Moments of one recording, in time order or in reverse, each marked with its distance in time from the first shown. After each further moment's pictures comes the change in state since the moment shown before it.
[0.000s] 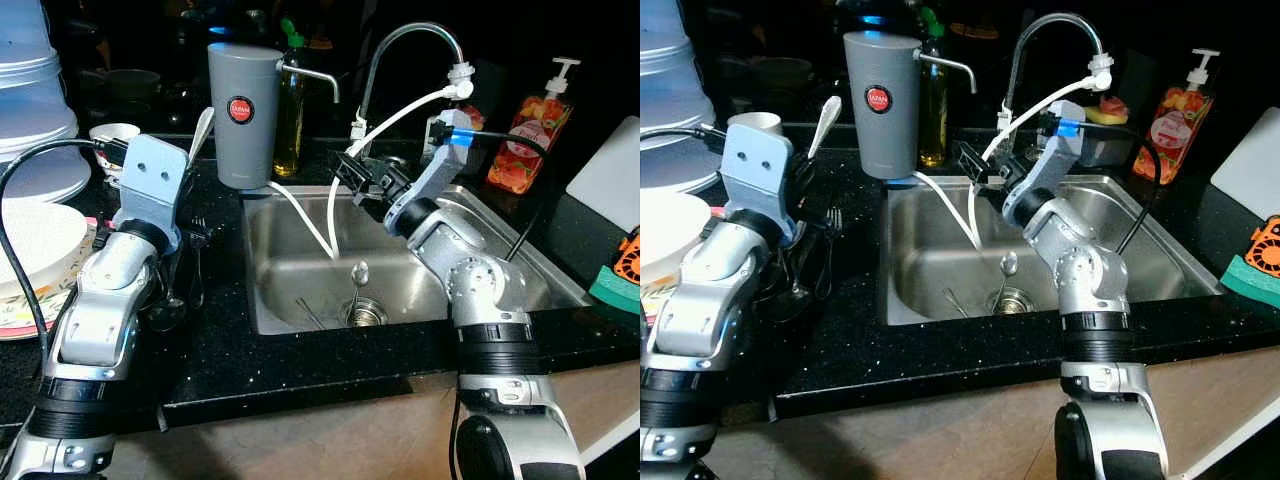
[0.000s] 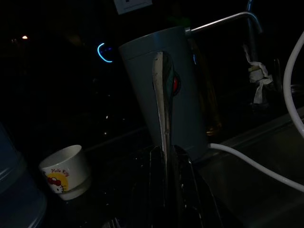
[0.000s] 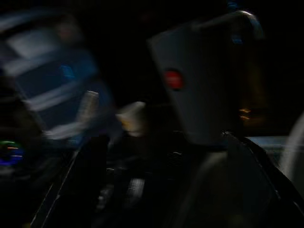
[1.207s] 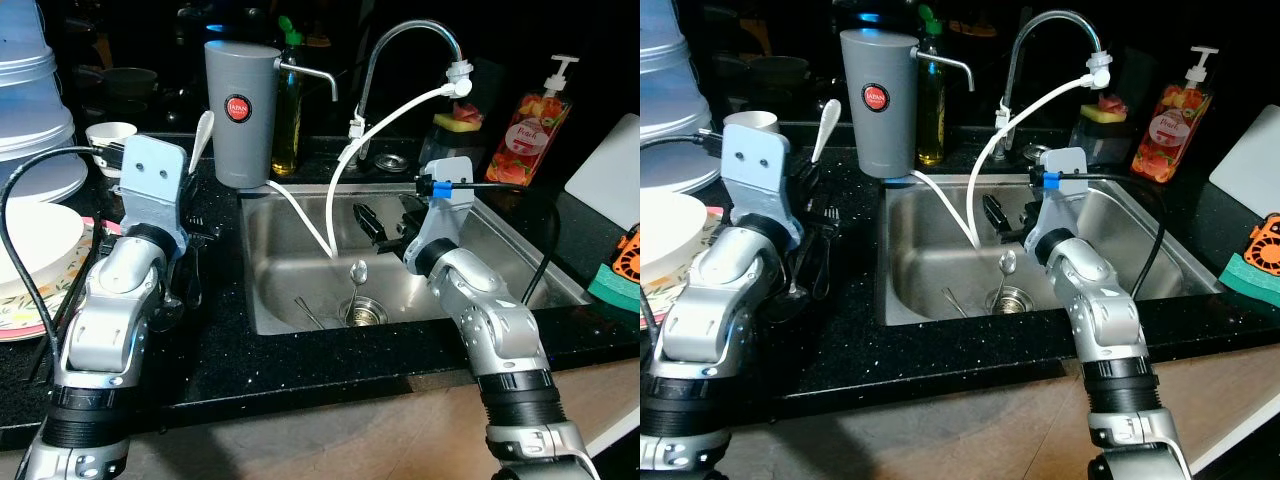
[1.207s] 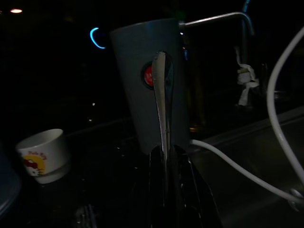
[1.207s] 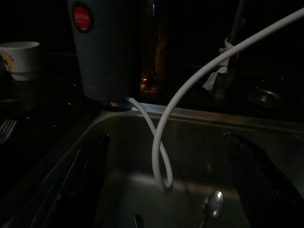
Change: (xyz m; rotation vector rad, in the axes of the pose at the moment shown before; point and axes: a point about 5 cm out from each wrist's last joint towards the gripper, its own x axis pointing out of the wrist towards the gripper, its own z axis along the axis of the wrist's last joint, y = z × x) left arm -0.005 -0.013 0.000 -0.128 0.038 0.007; right arm -0.039 -0.033 -0.027 -0.500 0.124 -0.315
